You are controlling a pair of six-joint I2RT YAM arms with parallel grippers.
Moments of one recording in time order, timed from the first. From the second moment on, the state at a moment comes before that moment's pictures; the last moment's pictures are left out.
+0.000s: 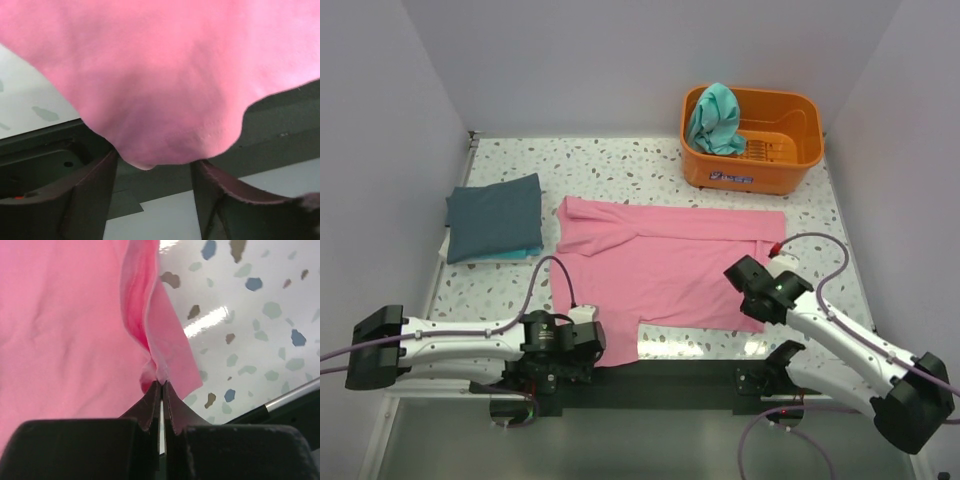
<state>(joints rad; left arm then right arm) -1.36 0.98 0.48 -0.88 -0.08 -1.18 0.65 0.96 0.62 -1.00 0.53 1.07</state>
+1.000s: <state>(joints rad) -1.18 1.02 0.70 -0.93 -0.47 -1.16 0.57 0.80 0.62 -1.27 0.77 1.51</state>
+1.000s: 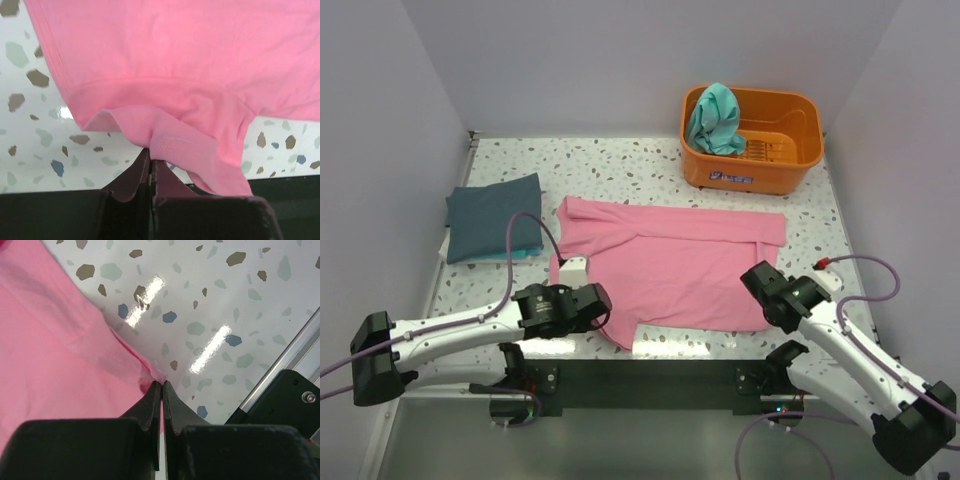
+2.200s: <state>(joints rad) -0.50 1.35 0.99 -0.41 -0.42 -0.57 0.13 1.27 0.88 -0.87 0.60 0.92</state>
